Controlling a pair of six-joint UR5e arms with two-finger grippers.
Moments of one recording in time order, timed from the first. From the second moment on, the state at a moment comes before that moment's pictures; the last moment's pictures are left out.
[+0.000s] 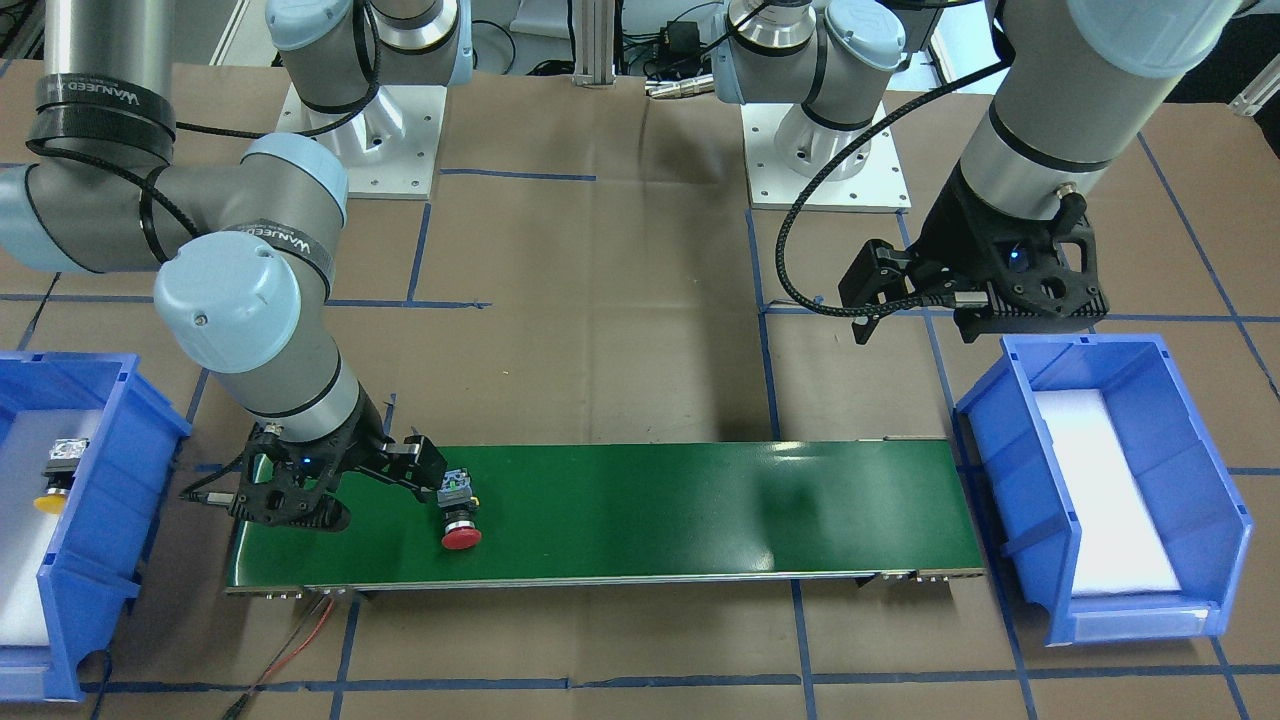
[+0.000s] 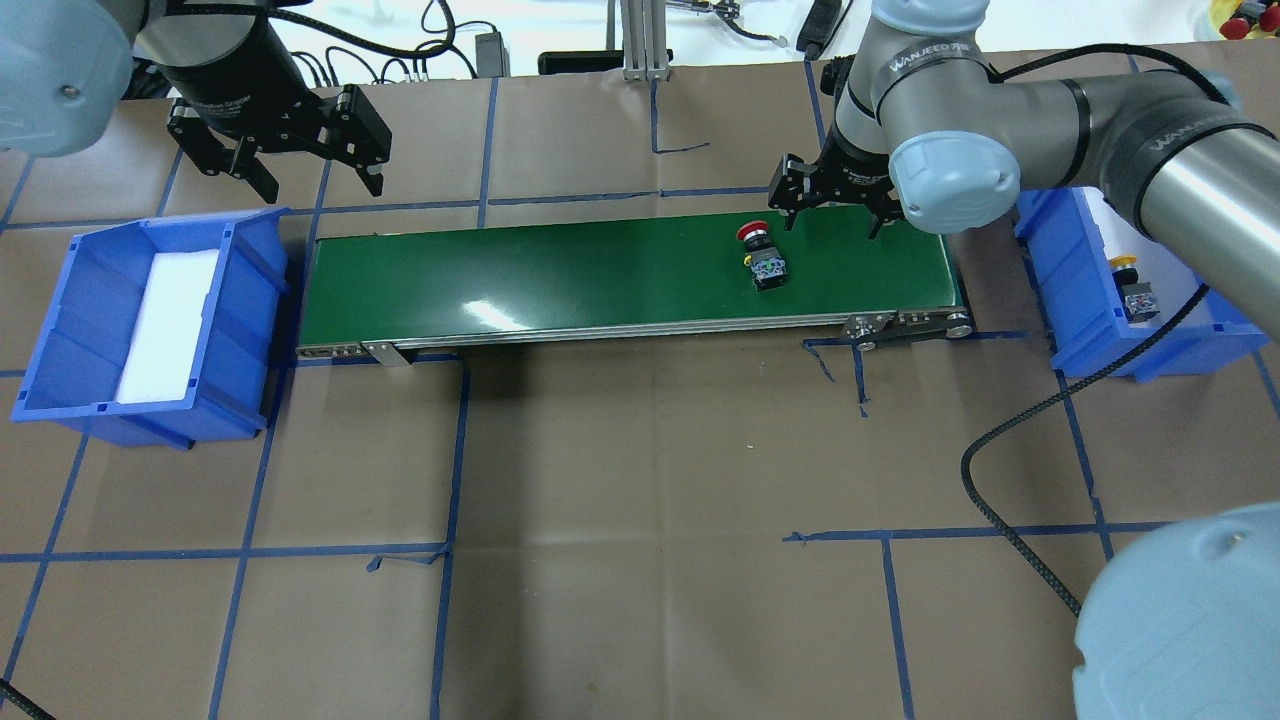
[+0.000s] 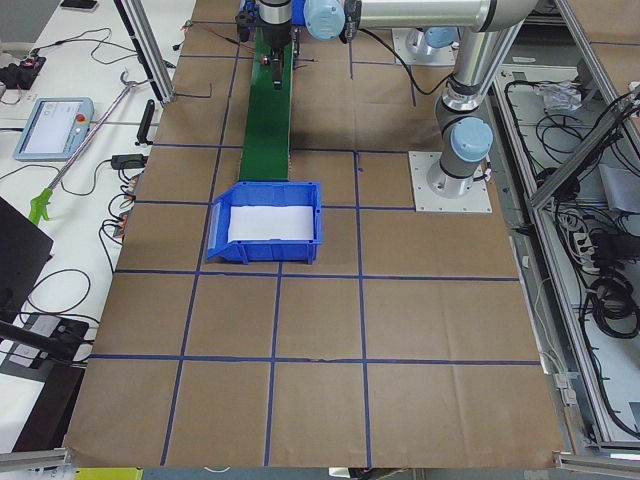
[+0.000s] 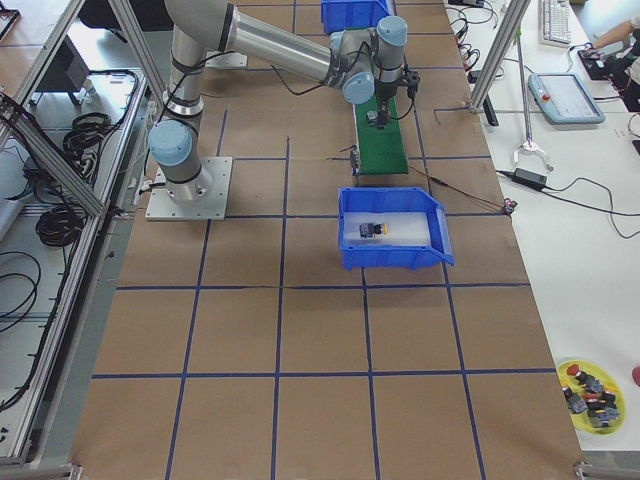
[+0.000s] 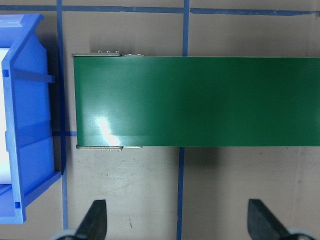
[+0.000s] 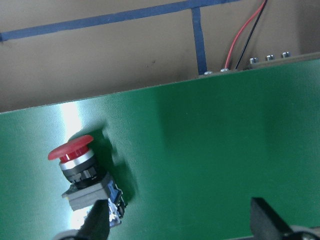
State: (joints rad) left arm -1.52 -1.70 -1.46 -1.52 1.57 0.03; right arm 1.62 -1.18 1.61 -2.07 -1.50 0.19
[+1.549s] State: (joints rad) left arm -1.52 -1.70 -1.46 -1.52 1.57 0.03; right arm 1.62 -1.10 1.60 -2.05 -1.47 0.18
